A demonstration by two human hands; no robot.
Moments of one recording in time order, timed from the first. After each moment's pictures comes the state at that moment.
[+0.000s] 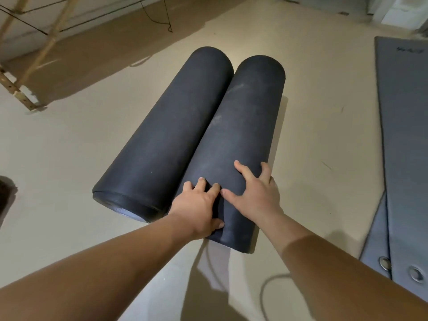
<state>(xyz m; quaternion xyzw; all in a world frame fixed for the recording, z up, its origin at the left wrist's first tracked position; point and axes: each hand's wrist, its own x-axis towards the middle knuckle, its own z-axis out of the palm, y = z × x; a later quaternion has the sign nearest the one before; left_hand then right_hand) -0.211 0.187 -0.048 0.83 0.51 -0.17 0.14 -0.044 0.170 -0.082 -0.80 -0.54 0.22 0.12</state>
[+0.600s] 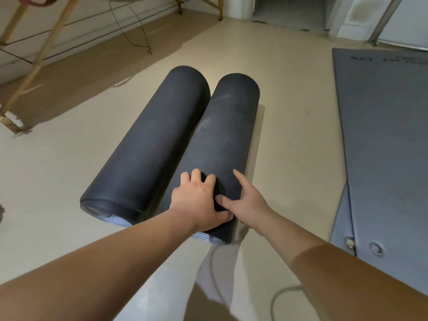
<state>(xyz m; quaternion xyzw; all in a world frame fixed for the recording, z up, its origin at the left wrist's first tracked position) -0.164 0.158 -0.001 0.84 0.52 -0.09 0.10 -0.015 0.115 -0.062 -0.75 -0.40 0.44 0.29</state>
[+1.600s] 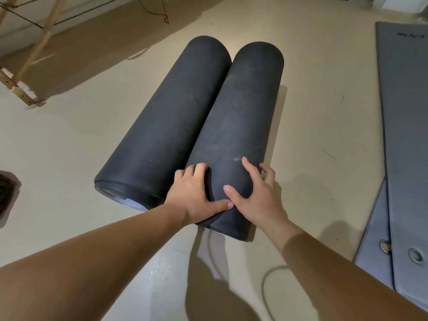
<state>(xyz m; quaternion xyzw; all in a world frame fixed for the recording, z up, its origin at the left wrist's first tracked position) -0.233 0.186 -0.065 0.79 0.57 0.02 0.21 -0.052 0.123 -0.079 -0.76 -0.50 0.31 0.27</state>
